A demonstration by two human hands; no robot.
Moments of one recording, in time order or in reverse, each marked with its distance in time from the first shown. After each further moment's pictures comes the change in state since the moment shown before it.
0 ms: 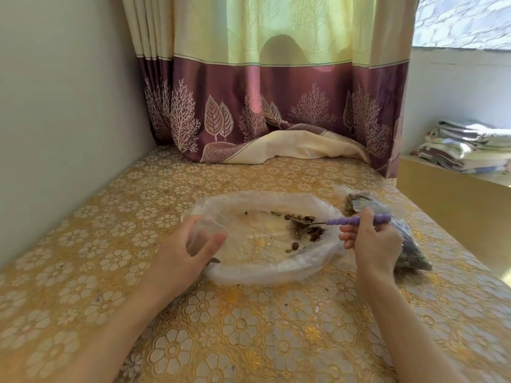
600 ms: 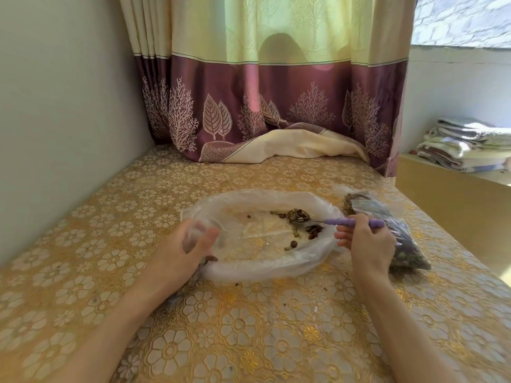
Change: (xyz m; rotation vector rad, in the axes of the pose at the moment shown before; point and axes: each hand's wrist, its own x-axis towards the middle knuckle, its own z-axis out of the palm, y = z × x) left_hand 0.005 -0.008 0.000 -0.002 -0.083 -0.070; right_hand -0.004 0.002 0.001 0.001 -0.032 0.069
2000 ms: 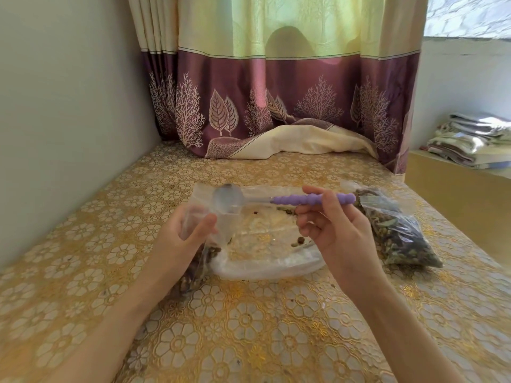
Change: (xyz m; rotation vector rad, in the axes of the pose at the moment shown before) left_hand -0.005 0.017 -0.006 -0.314 0.140 0.078; right_hand -0.053 -0.049 0.016 0.528 -0.715 0.030
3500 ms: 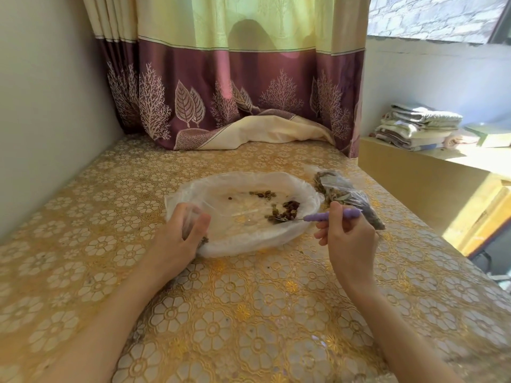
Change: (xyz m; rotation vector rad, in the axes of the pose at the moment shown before) left_hand -0.010 -0.014 0.008 0.334 -0.201 0.037; right_hand -0.050 0.005 -0.039 -0.808 0.572 -0.227
